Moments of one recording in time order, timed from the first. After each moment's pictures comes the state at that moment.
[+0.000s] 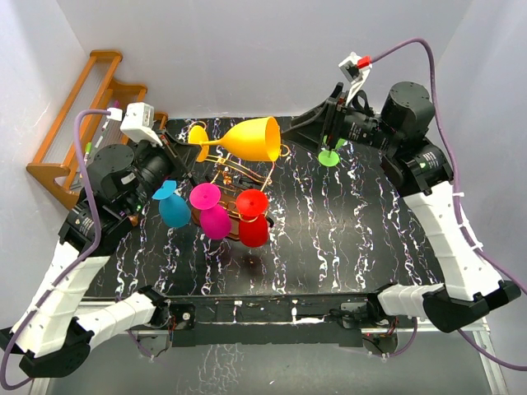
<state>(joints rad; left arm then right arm) -0.61 0.95 1.44 -0.60 -0.18 -0.43 0.42 1.26 1.69 -0.39 -0.73 0.37</state>
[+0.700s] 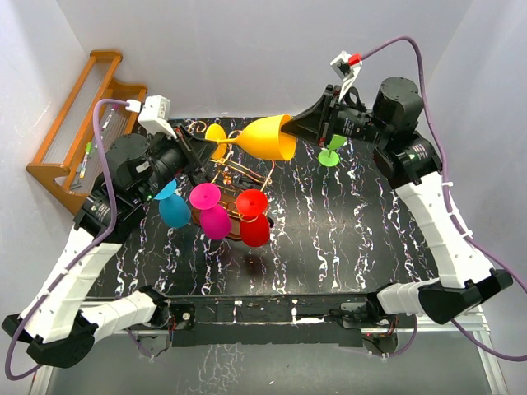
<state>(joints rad) -0.61 1.02 1.44 -0.53 -0.06 -0.48 0.41 1.31 1.69 -0.34 -0.79 0.38</state>
